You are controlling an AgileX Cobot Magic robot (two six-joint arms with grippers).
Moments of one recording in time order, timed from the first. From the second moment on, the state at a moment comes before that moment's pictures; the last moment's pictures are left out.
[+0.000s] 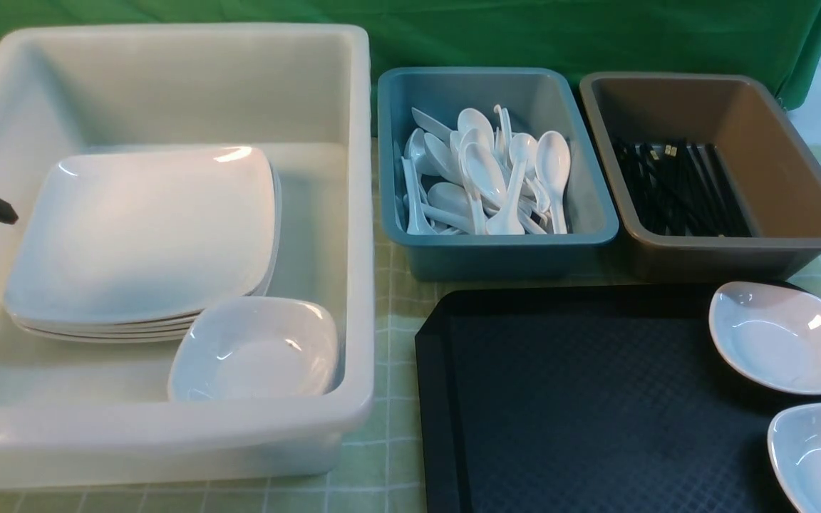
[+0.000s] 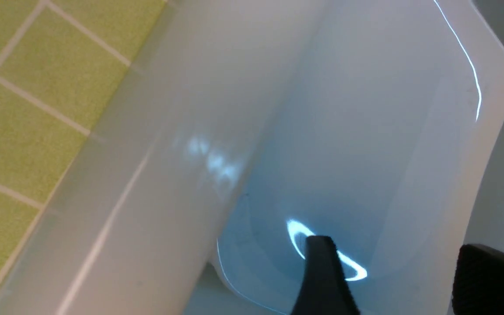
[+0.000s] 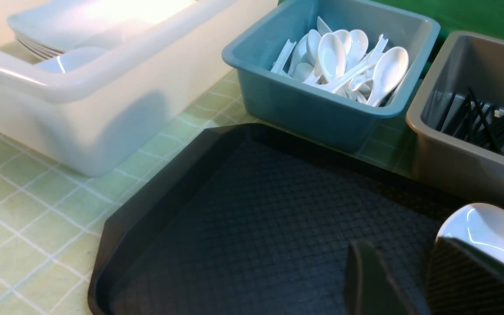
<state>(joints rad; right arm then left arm) 0.57 0.17 -0.43 -0.02 0.63 0.03 0.54 1.69 -1.24 -0.69 0.92 0.18</state>
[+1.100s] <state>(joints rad) 0.51 1.01 -0.73 -0.38 1.12 0.35 0.43 1.23 -1.23 -0.61 1.21 0.29</state>
